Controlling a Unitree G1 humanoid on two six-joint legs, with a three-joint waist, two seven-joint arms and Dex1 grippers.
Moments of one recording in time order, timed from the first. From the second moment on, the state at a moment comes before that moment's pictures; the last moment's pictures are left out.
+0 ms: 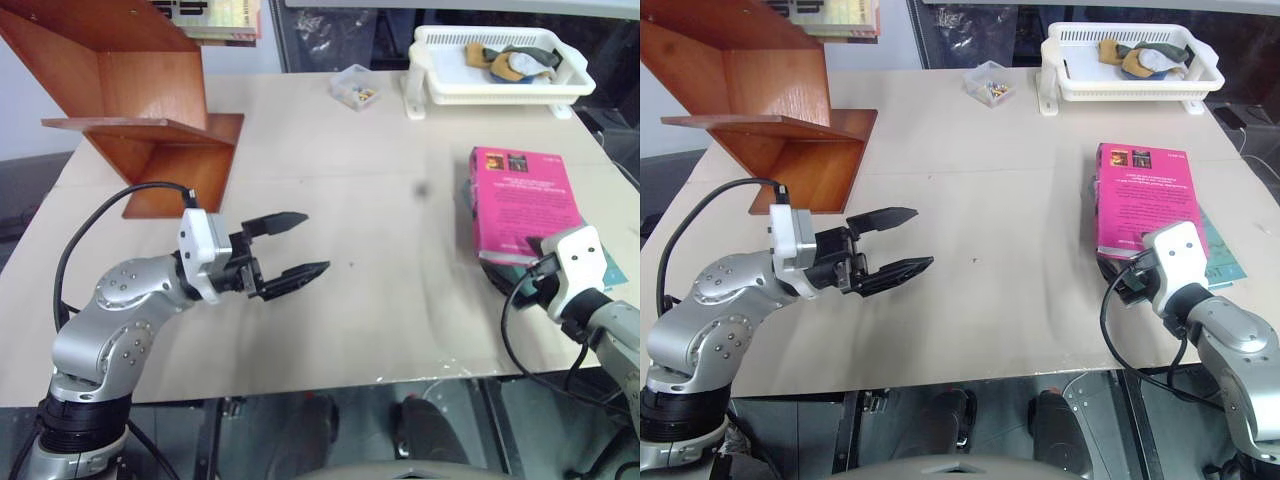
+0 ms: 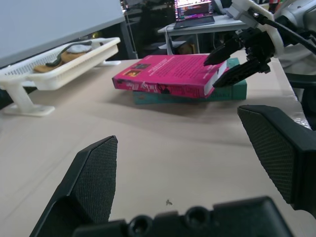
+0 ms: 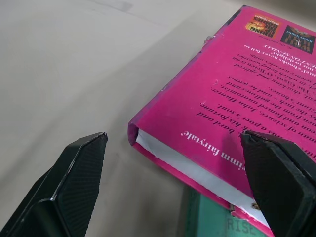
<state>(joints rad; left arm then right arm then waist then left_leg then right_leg) -0.18 0.71 0.19 -0.46 -0.75 0.52 -0.94 0.08 -0.60 -0.28 -0.67 0.40 0.73 0.37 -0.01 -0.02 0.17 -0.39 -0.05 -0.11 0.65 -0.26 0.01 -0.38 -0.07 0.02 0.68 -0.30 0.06</state>
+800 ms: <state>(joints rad) -0.29 0.64 0.05 -0.39 -0.71 0.51 -0.96 0.15 -0.74 -0.52 -0.56 0.41 0.74 0.47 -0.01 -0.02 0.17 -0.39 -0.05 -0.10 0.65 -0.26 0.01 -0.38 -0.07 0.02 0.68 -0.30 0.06</state>
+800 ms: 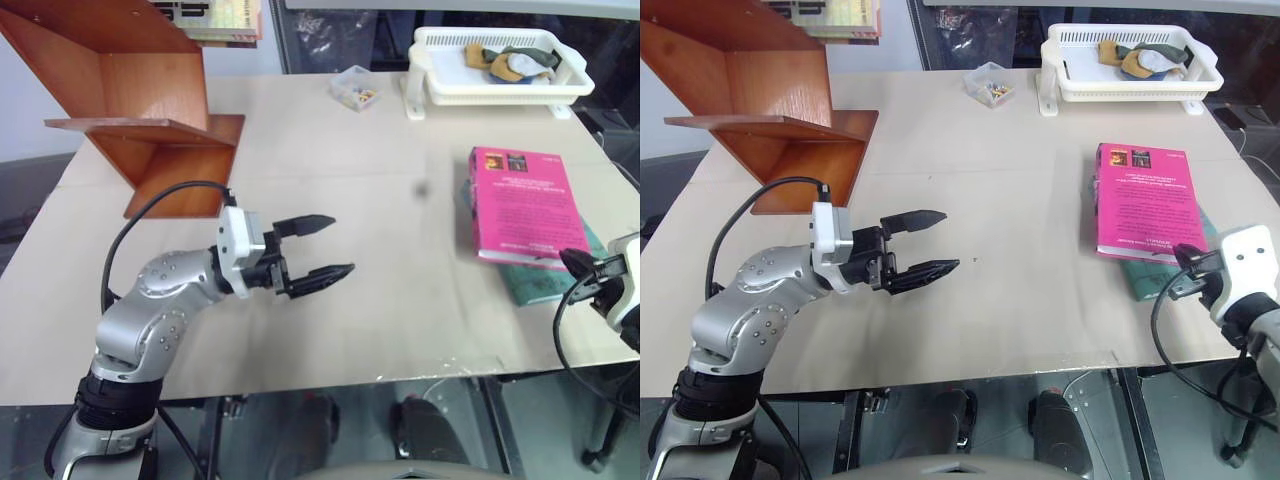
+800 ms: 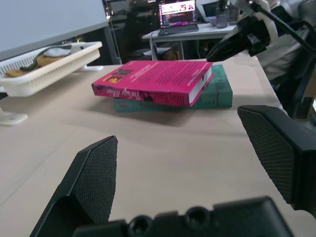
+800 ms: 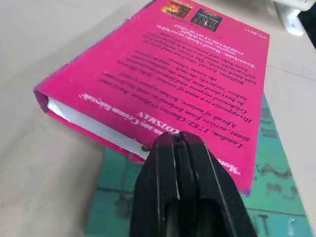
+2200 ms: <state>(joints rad) -0.14 0.66 0.15 -0.58 -0.78 0.58 -0.80 -0.92 -0.85 0.08 0.97 -0.09 0.14 0.83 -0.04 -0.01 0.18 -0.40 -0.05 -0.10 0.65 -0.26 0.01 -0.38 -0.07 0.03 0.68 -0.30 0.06</state>
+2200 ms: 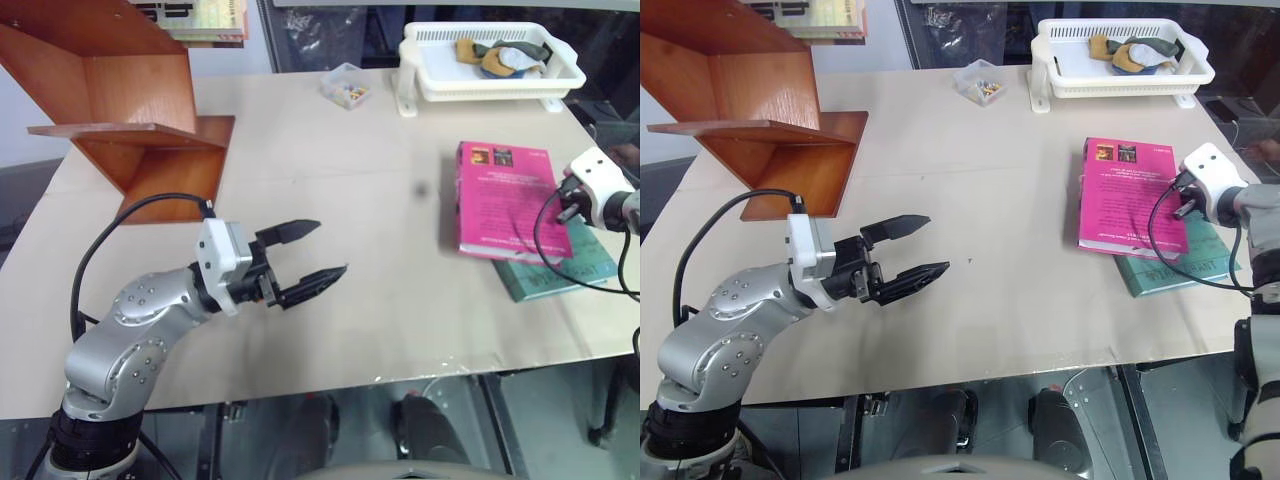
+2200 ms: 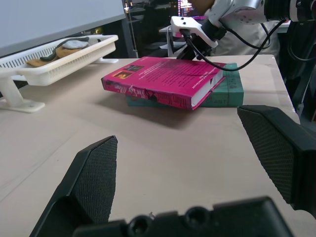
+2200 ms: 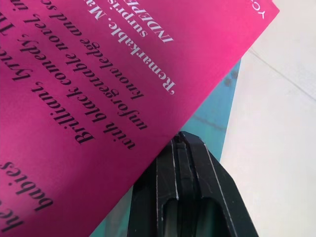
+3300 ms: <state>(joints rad) -0.13 0.67 0.15 -0.58 -0.78 0.57 -0.79 -1.01 -0.79 0.07 1.18 -0.14 -0.09 0.82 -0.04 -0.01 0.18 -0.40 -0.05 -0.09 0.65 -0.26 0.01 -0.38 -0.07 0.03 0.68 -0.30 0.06</state>
